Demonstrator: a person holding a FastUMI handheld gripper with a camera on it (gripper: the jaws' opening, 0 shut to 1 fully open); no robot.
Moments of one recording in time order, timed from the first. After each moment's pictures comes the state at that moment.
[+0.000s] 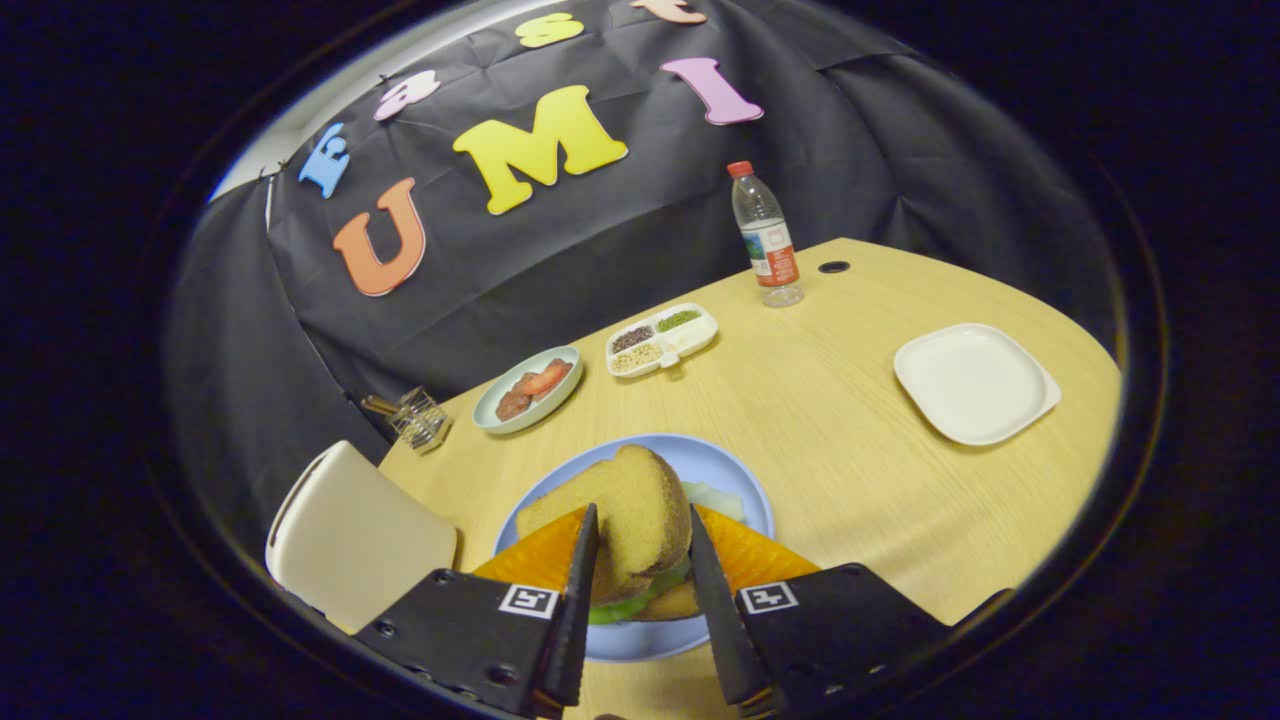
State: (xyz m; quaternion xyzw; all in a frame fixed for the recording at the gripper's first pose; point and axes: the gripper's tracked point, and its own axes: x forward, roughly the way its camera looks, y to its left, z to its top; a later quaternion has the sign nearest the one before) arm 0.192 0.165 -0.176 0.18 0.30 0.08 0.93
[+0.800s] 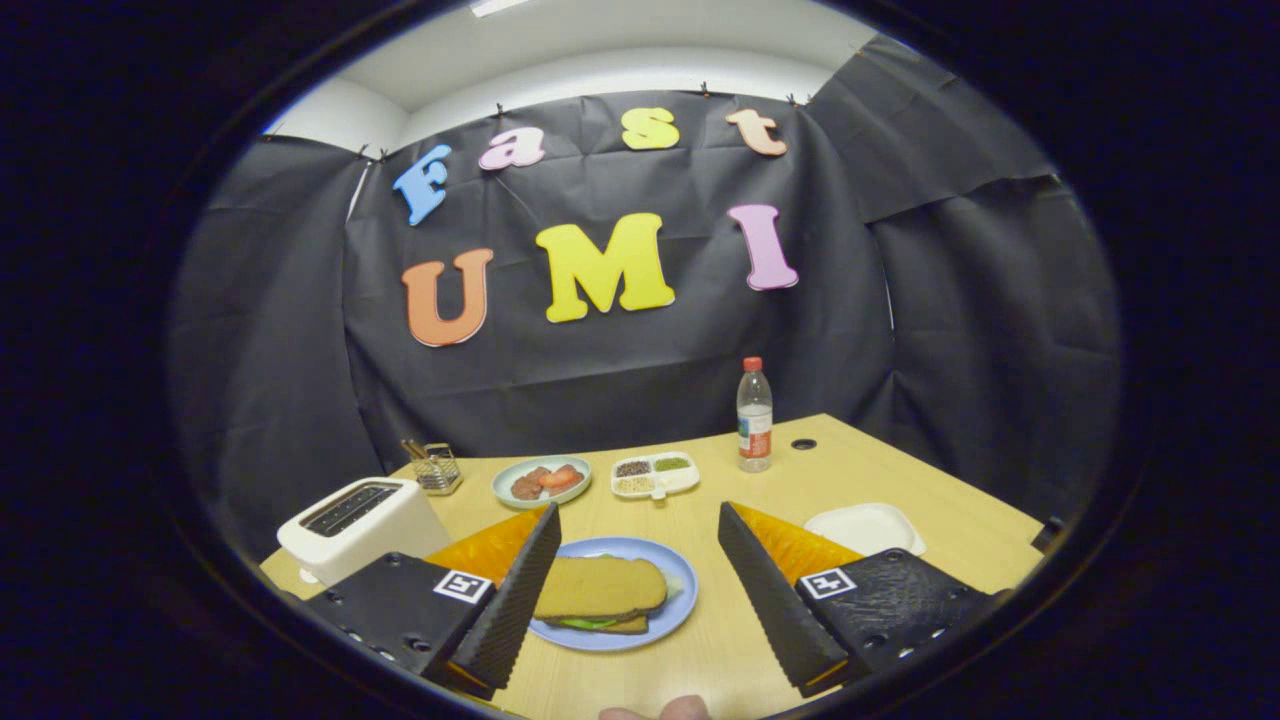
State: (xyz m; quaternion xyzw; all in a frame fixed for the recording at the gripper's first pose) arm 0.112 0.125 -0.028 0.07 0.10 0.08 0.99
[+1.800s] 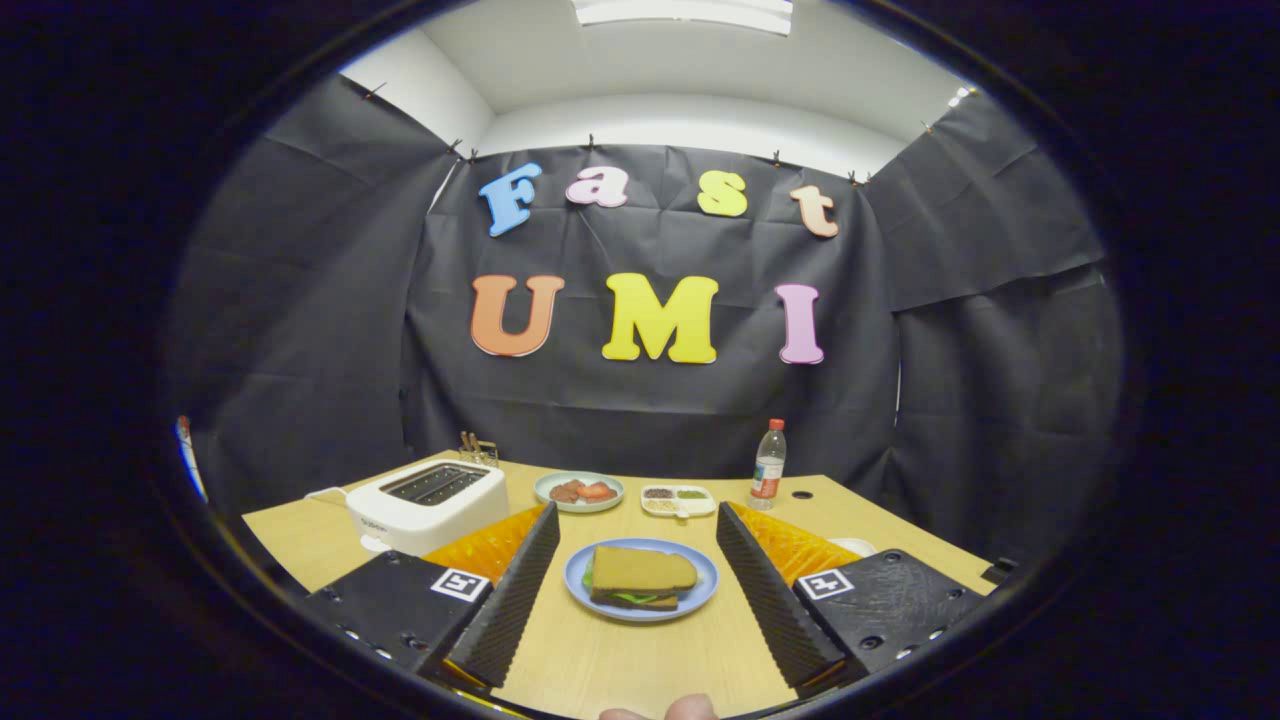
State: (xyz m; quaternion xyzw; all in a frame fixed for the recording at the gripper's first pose) arm 0.001 0.186 -0.003 0.00 0.02 0.09 1.00
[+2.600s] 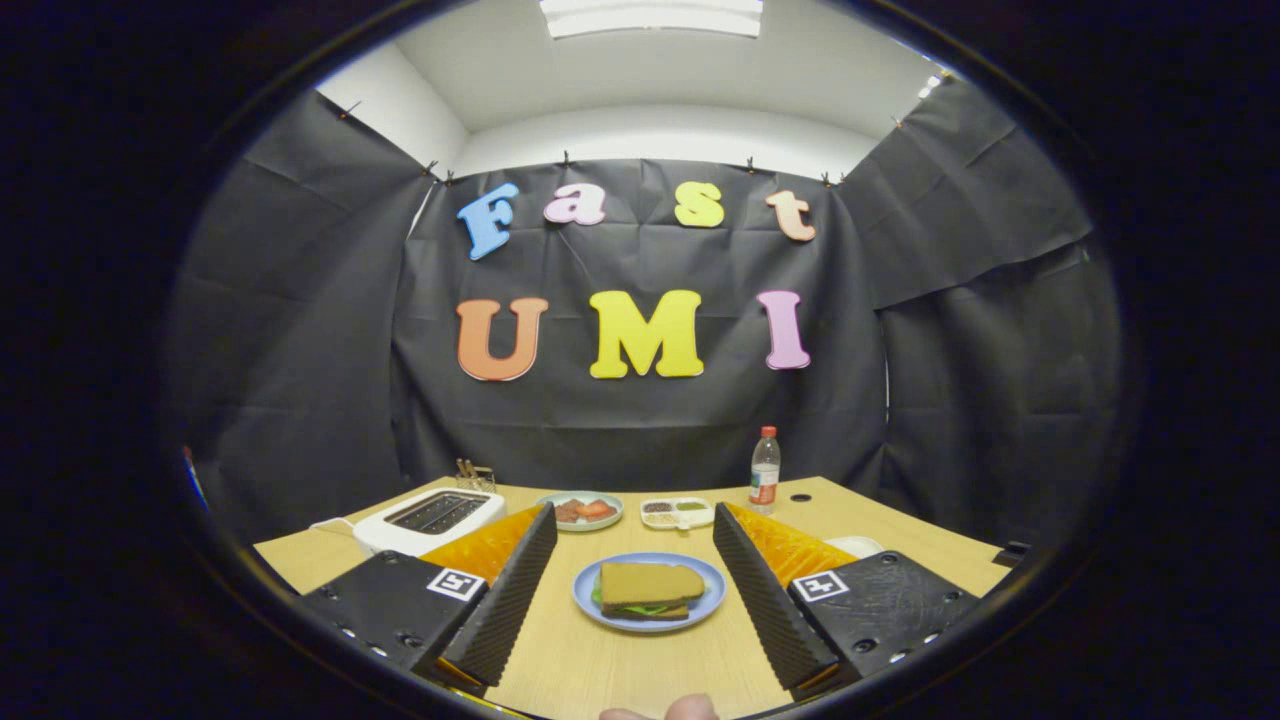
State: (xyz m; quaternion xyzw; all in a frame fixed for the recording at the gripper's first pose) arm -0.001 0.182 0.013 0.02 0.01 0.08 1.00
